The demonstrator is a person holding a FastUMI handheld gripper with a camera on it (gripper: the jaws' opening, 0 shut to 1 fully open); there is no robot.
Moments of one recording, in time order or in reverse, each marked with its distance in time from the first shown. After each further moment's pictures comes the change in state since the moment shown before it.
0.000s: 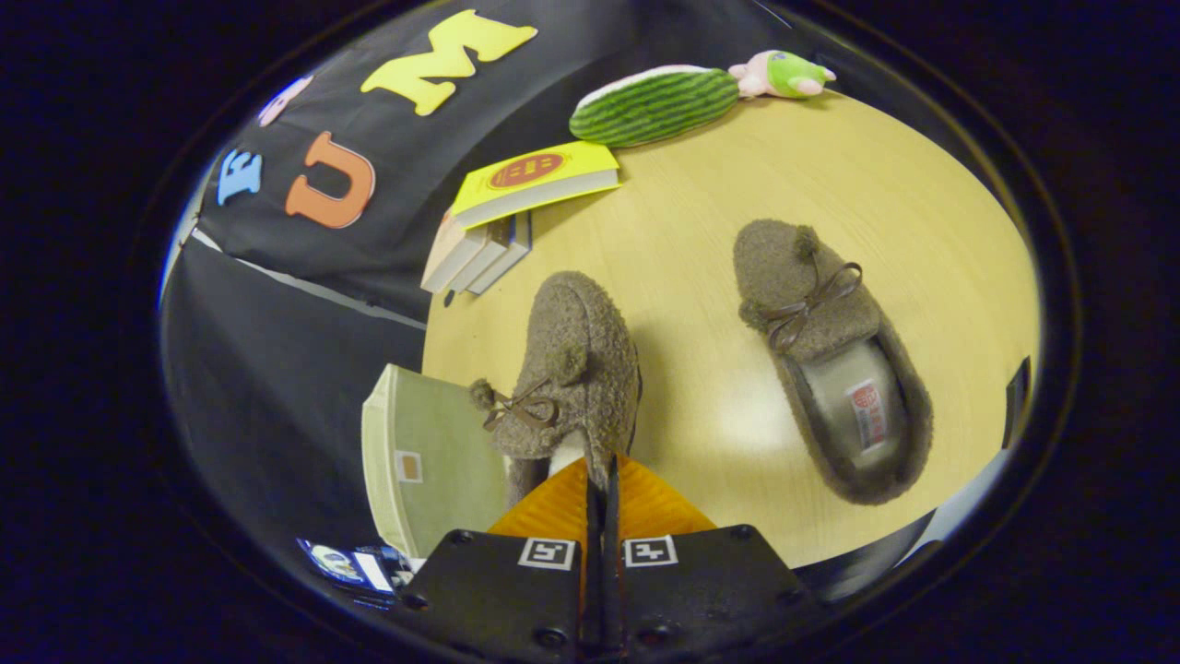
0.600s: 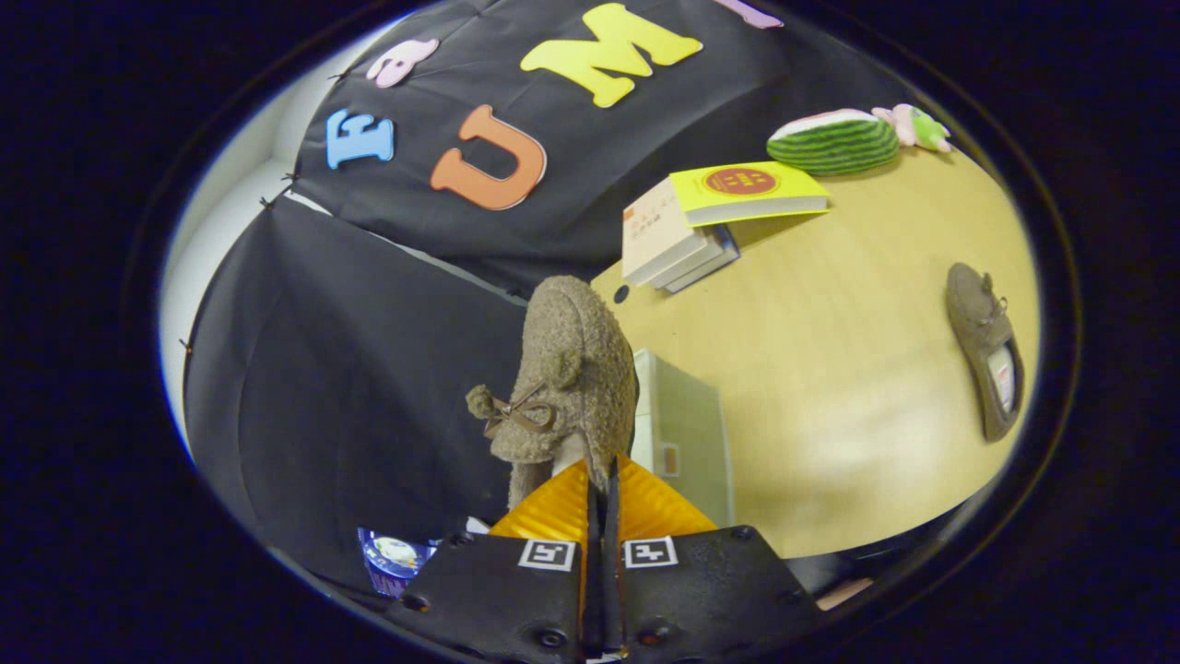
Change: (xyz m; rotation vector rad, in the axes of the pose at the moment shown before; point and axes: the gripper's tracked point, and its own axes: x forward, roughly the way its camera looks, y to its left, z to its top) arm -0.017 0.255 -0.048 -0.112 -0.013 0.298
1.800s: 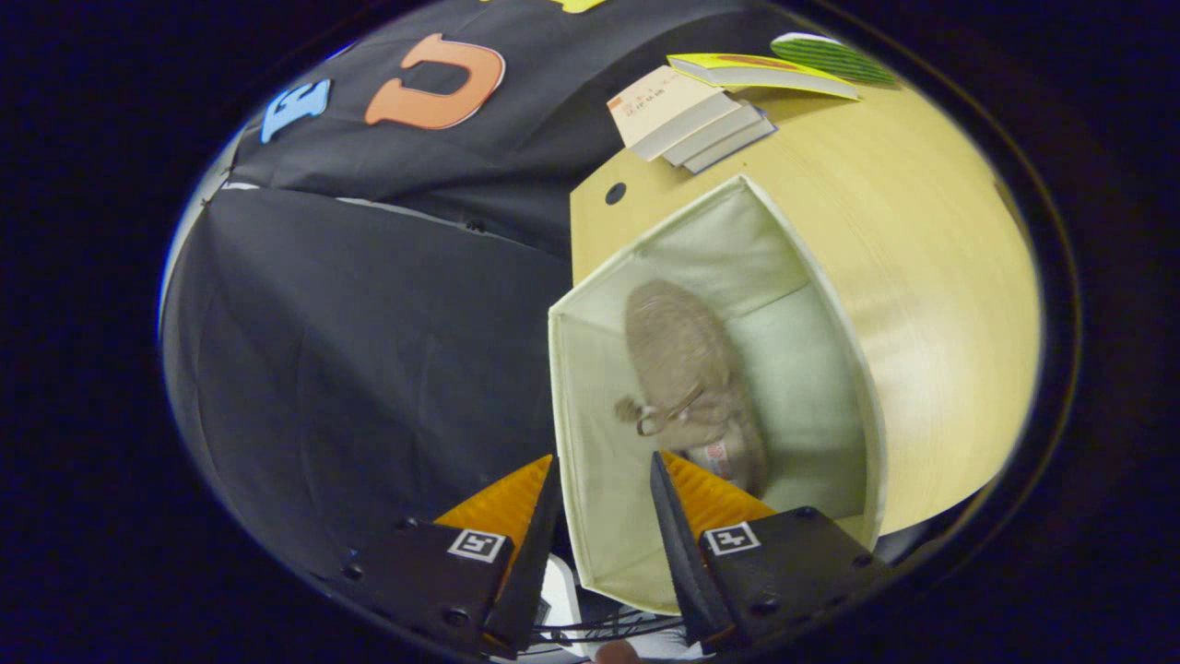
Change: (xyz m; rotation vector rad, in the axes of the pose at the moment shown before) arm 0.169 0.021 -0.088 0.110 0.172 -0.086
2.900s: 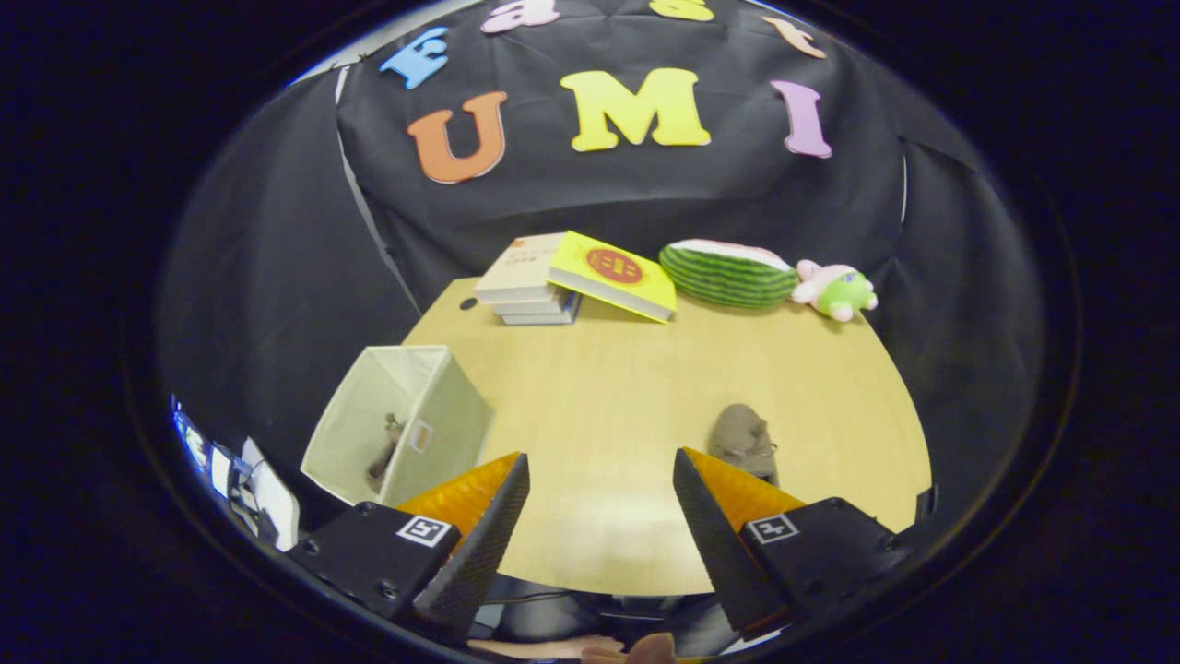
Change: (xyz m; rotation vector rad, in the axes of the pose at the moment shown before) arm -0.305 -0.229 0.108 -0.519 -0.311 -0.529
